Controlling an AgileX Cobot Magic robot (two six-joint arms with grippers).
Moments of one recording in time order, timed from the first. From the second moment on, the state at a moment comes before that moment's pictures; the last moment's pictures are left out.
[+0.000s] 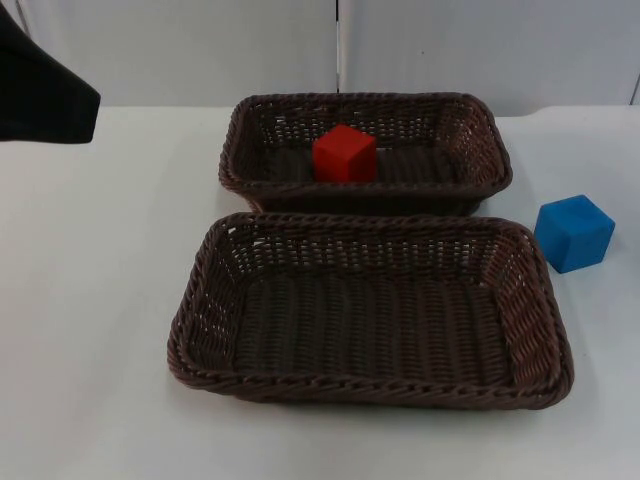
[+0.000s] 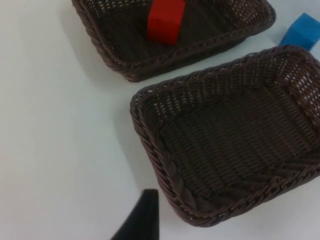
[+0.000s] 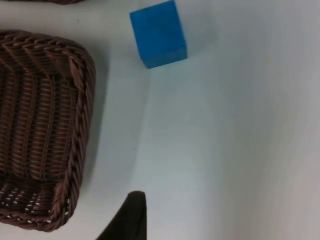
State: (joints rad) right arm 0.05 1.38 -1.12 0.13 0.97 -0.13; left arm -0.35 0.85 -0.71 -0.29 0.67 0.20
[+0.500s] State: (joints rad) right arm 0.22 1.71 -1.32 0.04 0.88 -0.14; left arm -0.35 0.85 -0.71 -0.29 0.67 0.20
